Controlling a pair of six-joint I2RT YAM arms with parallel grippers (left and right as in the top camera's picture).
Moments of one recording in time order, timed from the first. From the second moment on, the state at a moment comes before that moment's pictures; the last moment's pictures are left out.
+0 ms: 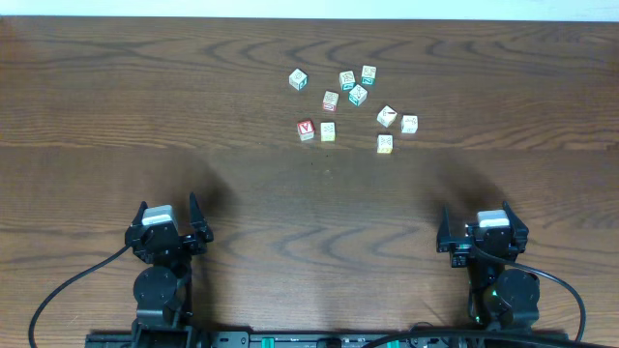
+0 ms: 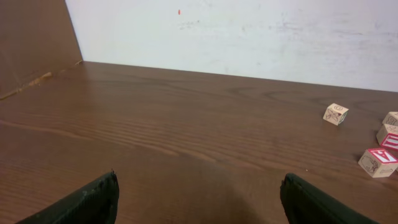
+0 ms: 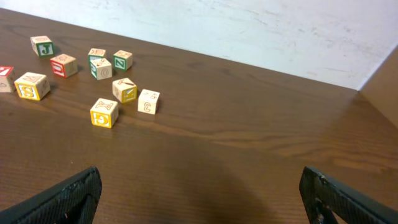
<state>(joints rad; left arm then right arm) -0.07 0.06 0.02 -0.10 -0.24 -0.07 0.10 0.01 0.09 -0.29 0.11 -0.17</state>
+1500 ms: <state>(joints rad) -0.07 0.06 0.02 -0.10 -0.24 -0.07 0.10 0.01 0.09 -0.29 0.06 0.00</state>
